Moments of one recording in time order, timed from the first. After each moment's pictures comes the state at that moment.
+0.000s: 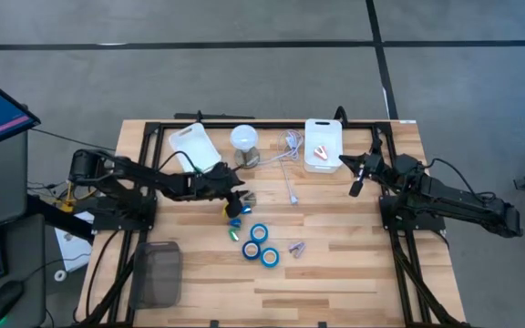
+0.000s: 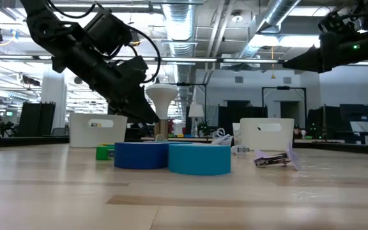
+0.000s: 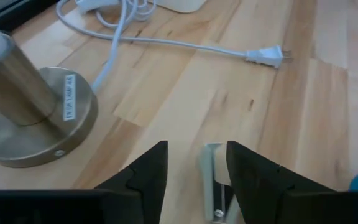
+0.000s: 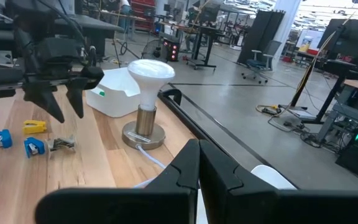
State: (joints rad) left arm 0.10 1.53 0.53 0.38 -0.26 -0.23; right arm -0.36 0.29 0.17 0.04 0.16 -0.19
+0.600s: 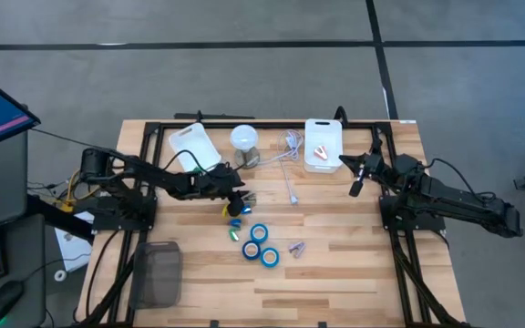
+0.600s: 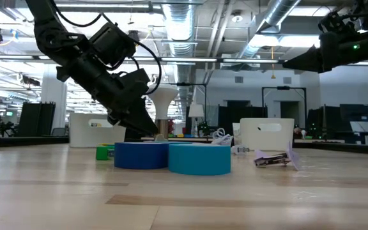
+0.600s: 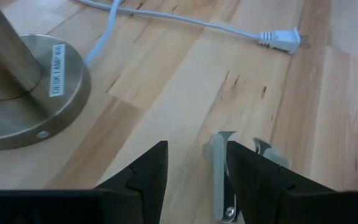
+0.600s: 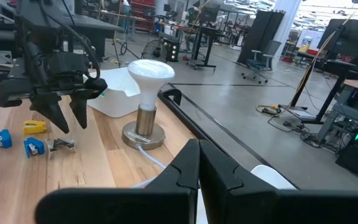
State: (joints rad) left arm 0.14 1.62 0.53 0.44 -0.20 -0.27; right arm -0.36 0.29 0.17 0.04 0.16 -0.19
